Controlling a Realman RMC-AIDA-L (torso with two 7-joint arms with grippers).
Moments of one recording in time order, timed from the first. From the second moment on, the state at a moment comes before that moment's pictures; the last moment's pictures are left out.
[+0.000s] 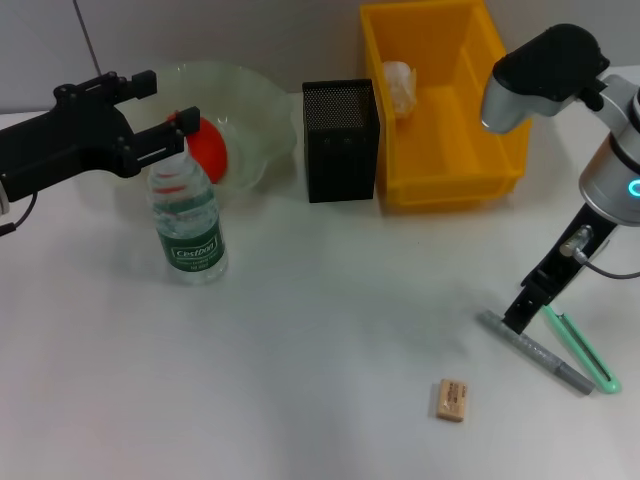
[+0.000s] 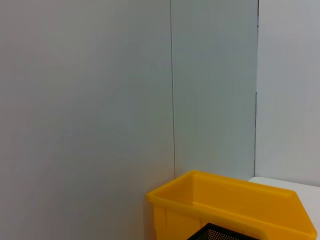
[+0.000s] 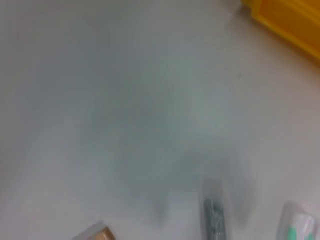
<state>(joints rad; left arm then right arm) -0.42 -2.07 1.06 0.90 1.53 1.19 -1.34 0.77 2.08 -1.22 -1.17 -2.83 -1.78 2.63</state>
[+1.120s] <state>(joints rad) -0.44 -2.06 1.00 0.89 1.48 1.18 -1.29 0.70 2.08 -1.17 -1.20 -2.89 -1.84 2.77</state>
